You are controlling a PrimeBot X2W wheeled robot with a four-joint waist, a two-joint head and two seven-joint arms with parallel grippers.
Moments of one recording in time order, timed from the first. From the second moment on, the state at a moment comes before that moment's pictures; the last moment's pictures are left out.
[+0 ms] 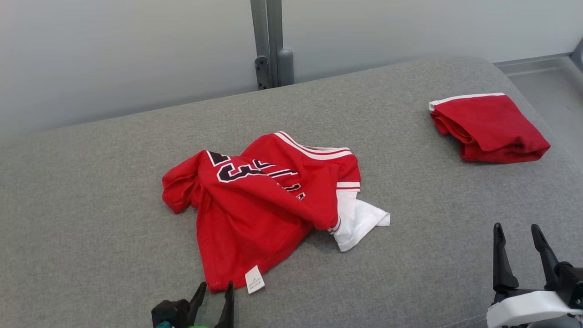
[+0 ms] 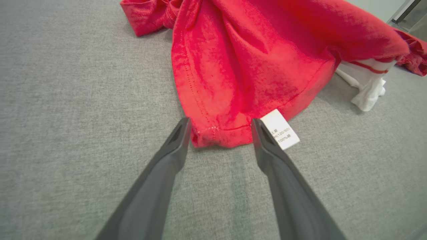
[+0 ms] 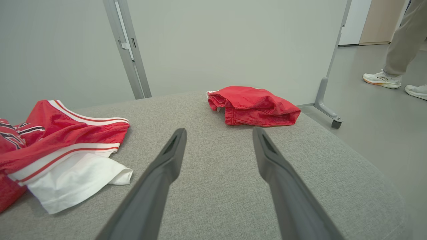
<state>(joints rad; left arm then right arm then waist) 0.01 0.06 -0.32 0.47 -0.40 -0.04 -0.23 0.11 -0.05 -0.19 0.11 0.10 0.13 -0.26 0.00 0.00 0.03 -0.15</state>
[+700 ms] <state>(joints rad) 0.03 0.14 -0.22 0.48 -0.43 -0.04 -0.26 0.11 -0.05 -0.21 0.11 0.10 0.13 -0.26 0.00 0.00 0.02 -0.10</state>
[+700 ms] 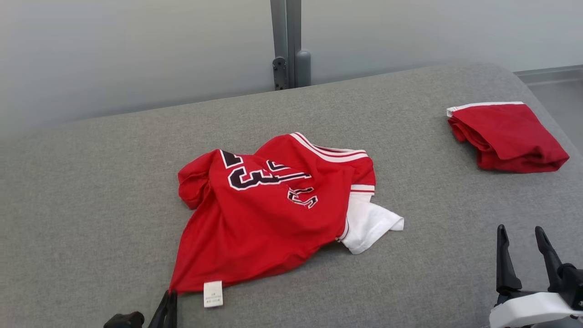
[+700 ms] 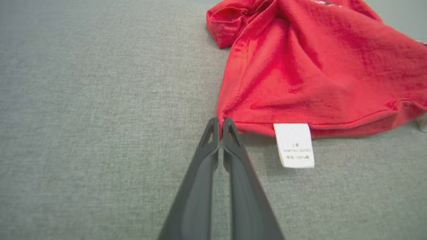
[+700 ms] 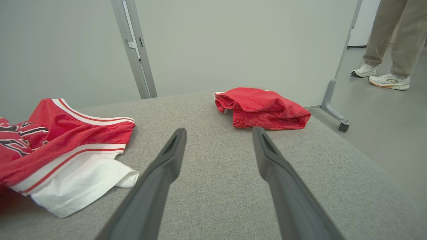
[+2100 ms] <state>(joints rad) 0.24 0.06 -0.01 0.13 -0.23 -0.09 -0.26 0.11 -0.05 -0.19 0.15 0.06 0.13 -0.26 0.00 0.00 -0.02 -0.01</state>
